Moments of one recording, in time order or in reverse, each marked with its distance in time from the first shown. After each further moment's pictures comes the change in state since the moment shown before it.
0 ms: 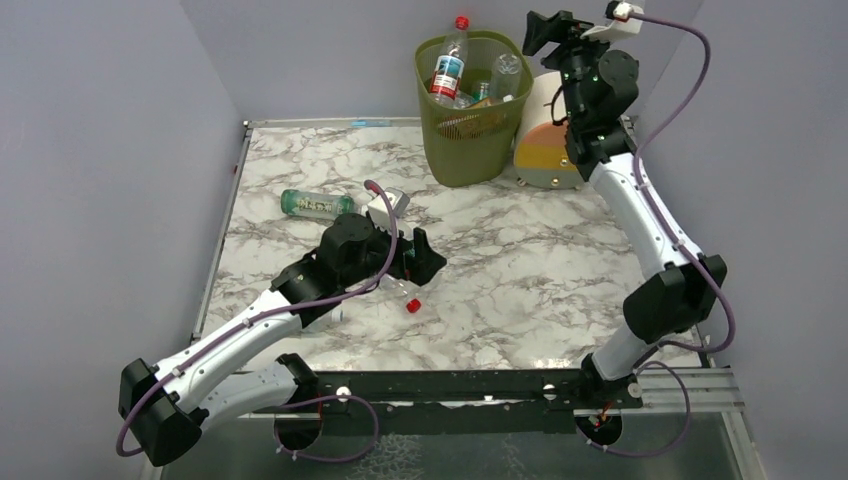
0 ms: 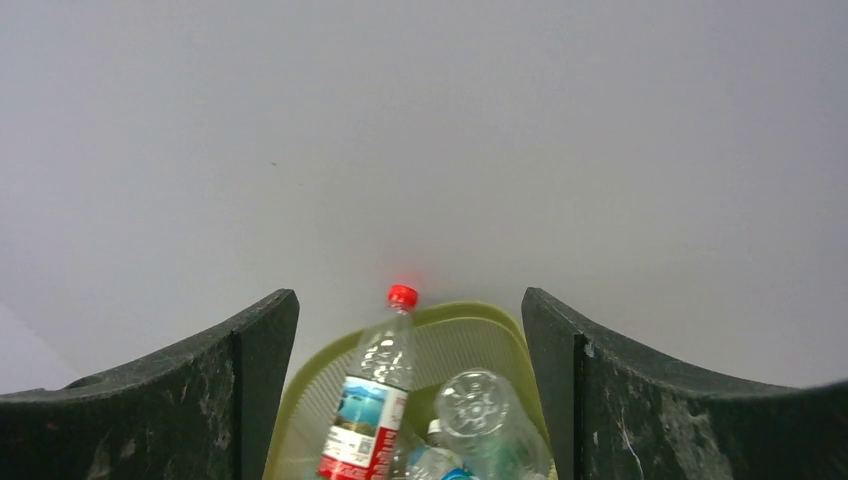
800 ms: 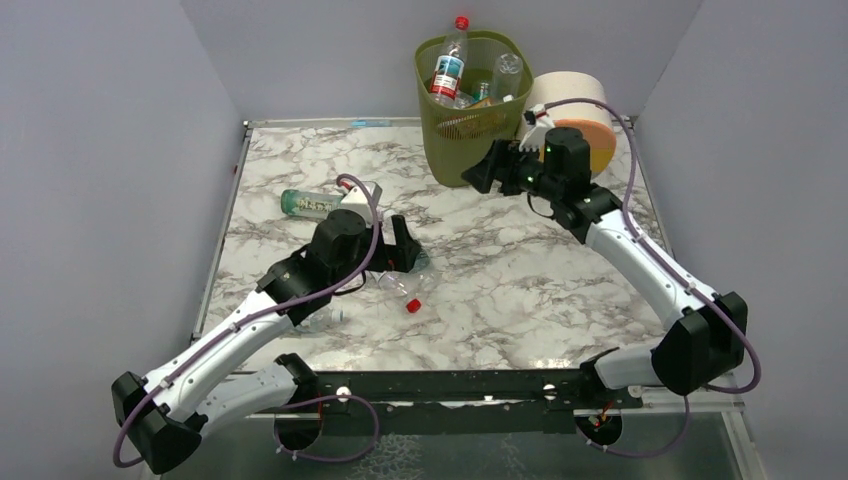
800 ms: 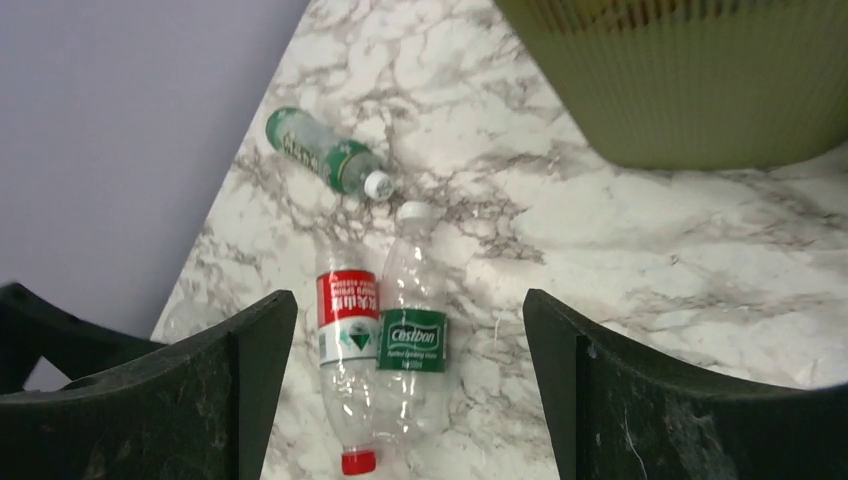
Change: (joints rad) left arm 0.031 -0.021 0.072 -0.240 -0.241 -0.087; right arm 0.109 -0.323 -0.506 -0.492 -0.477 0.222
